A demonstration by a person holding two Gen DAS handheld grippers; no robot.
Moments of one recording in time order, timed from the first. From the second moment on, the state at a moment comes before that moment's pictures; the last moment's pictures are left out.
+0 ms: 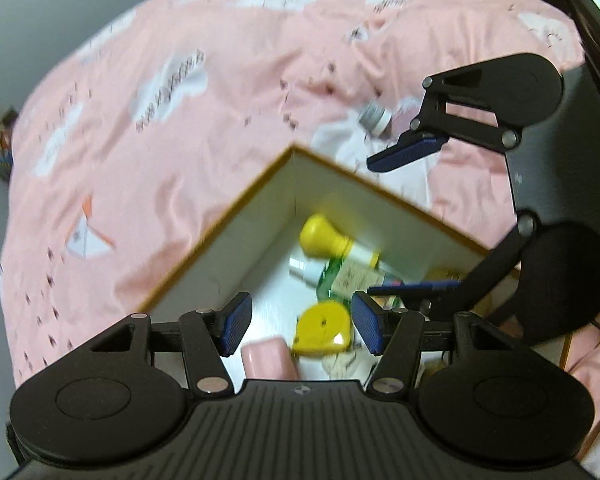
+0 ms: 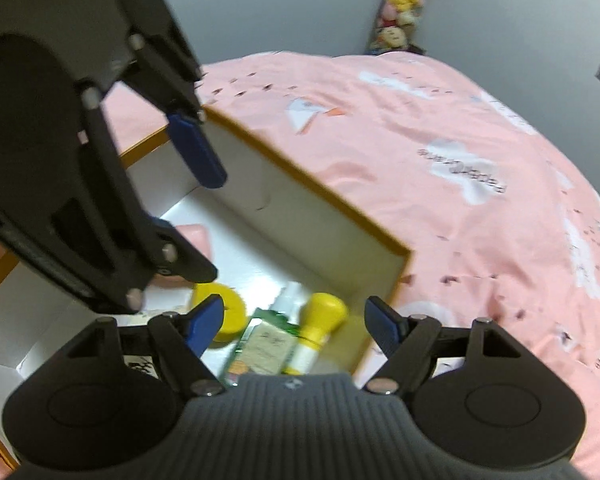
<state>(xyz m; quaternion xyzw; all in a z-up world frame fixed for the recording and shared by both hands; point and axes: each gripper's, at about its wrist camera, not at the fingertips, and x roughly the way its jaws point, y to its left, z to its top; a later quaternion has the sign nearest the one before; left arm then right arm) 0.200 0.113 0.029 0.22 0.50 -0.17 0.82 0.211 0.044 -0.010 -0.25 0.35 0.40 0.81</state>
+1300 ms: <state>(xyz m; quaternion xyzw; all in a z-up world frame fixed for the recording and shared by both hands) 0.311 -0.034 -0.037 0.29 0.45 -0.30 0.79 0.330 -0.141 -0.098 -0.06 0.43 0.24 0.87</state>
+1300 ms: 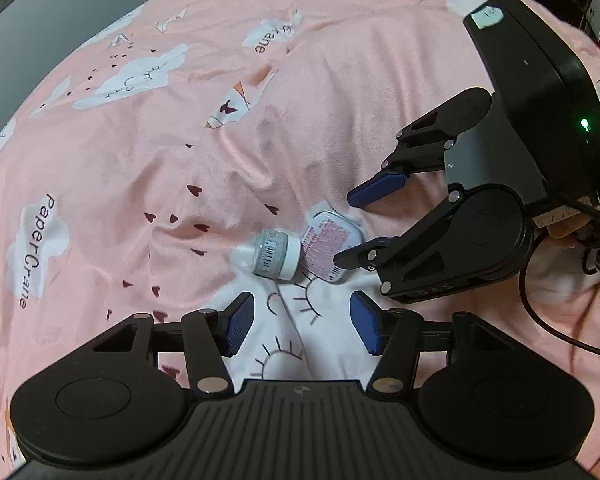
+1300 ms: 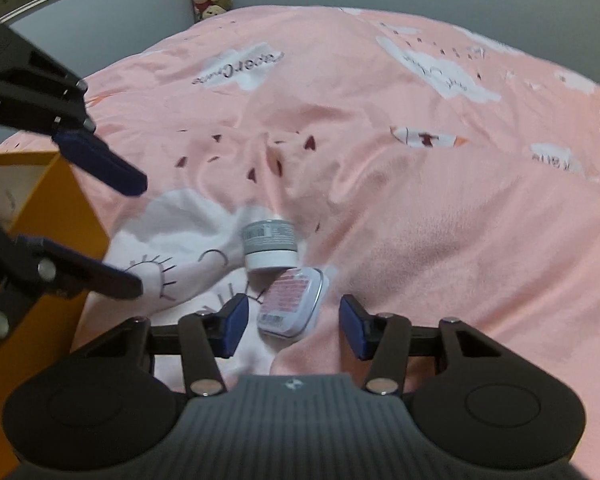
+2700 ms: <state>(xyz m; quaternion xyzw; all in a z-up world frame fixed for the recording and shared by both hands) 0.348 -0.065 -0.082 0.36 0.46 -0.29 0.76 0.352 -0.168 -0.107 0.09 0.47 0.28 0.83</state>
